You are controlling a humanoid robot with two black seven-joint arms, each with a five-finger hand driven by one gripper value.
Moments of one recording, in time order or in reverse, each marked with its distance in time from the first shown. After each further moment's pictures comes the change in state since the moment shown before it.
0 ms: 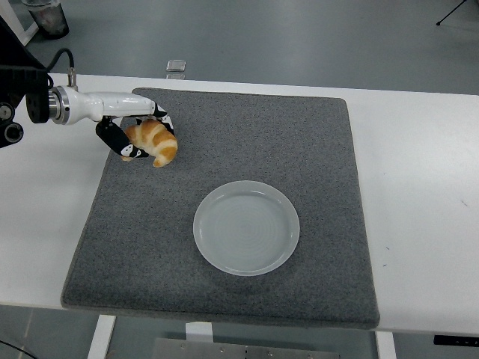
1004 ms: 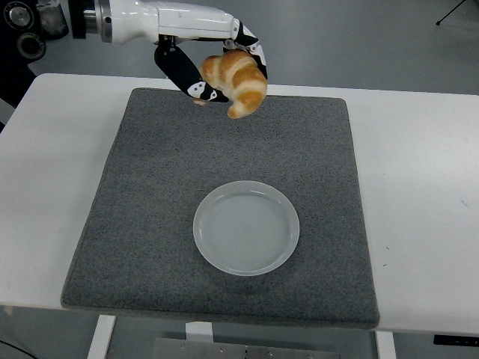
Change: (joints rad) left arm -0.155 -0.121 -0.264 -0.103 0.000 -0.169 -0.100; right arm 0.000 0.000 0.000 0.000 0.000 0.000 0.000
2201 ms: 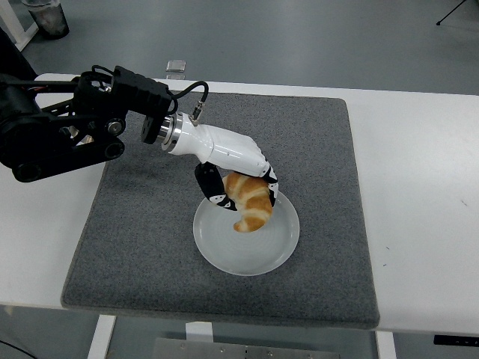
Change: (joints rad) left arm 0.204 -0.204 0.095 0.019 0.358 0.009 -0.053; right arm 0.000 0.000 0.000 0.000 0.000 0.000 0.000
